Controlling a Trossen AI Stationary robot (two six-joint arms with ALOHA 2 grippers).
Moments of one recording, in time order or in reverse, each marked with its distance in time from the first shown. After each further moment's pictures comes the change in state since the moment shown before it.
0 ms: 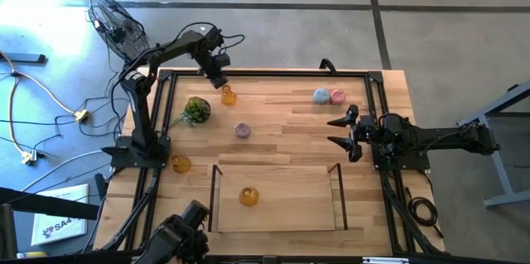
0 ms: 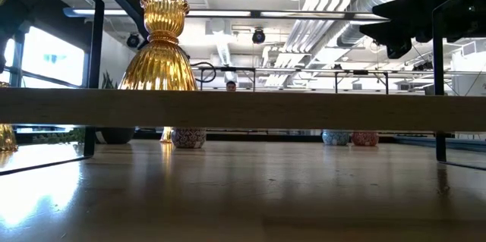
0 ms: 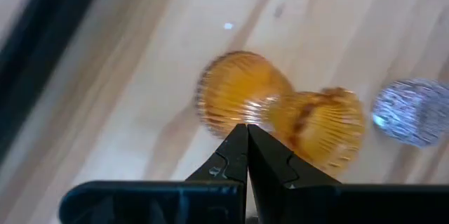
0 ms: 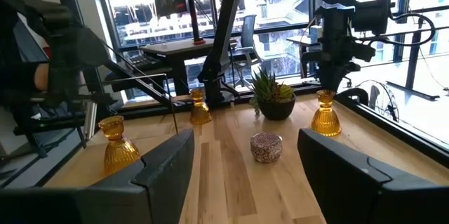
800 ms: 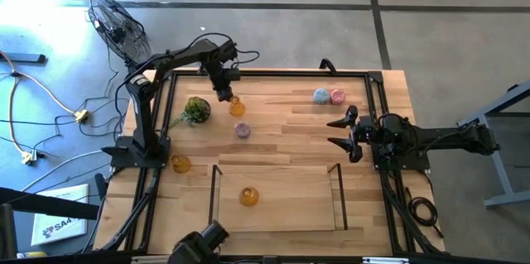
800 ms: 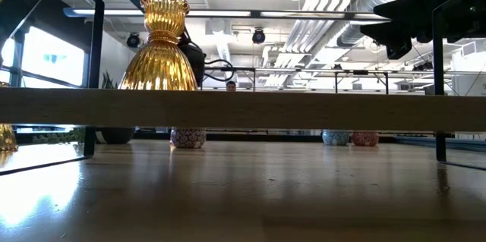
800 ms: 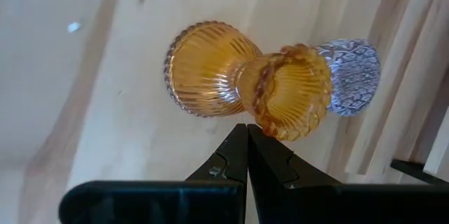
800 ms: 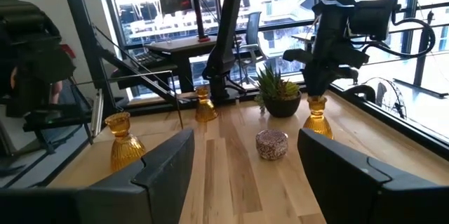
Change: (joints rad) left arm -0.180 0.000 0.000 -0.090 0.041 0.038; right arm 0.000 0.000 0.000 -0.008 -0.024 0.008
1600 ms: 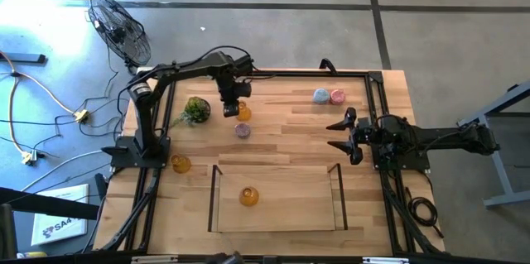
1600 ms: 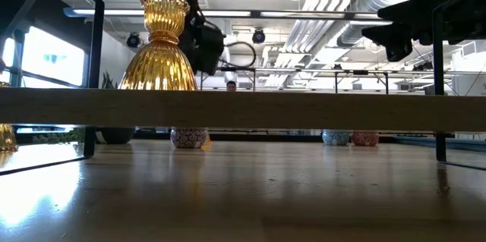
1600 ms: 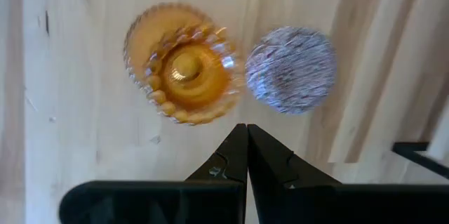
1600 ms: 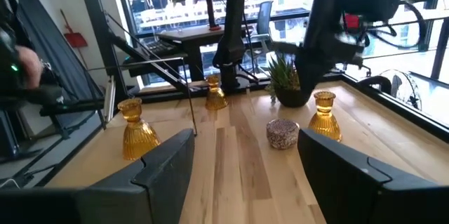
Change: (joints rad) left arm -0.225 -0.053 0.028 -0.039 -0.140 -0.074; right arm 0.000 0.000 0.000 -0.040 -0.046 -0.007
